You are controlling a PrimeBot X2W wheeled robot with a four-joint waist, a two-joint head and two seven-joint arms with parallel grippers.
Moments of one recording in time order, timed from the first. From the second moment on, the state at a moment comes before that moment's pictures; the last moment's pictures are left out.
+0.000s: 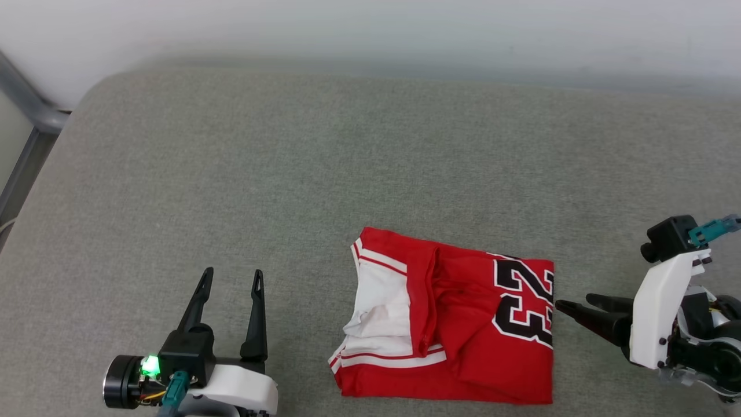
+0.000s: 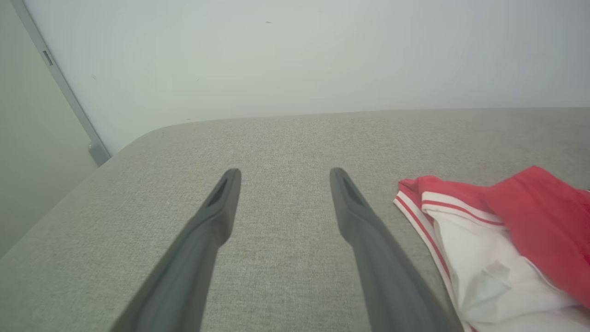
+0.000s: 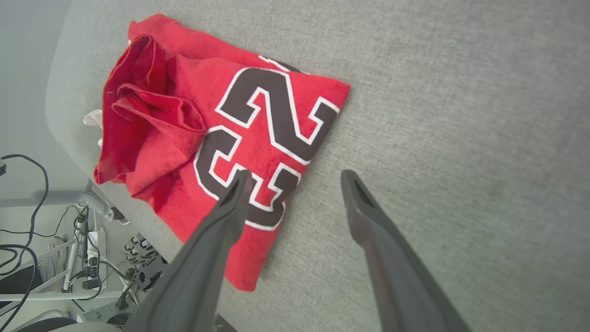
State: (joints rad) left arm 0.00 0.07 -0.08 0.07 -0.03 0.03 -0.26; right arm -0.28 -0.52 0.27 0.12 0.94 0.13 0.78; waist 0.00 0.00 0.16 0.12
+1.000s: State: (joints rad) left arm -0.06 0.06 -0.08 0.10 -0.04 0.03 -0.26; right arm -0.32 -0.53 0.49 0.16 1.02 0.13 0.53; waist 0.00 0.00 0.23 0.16
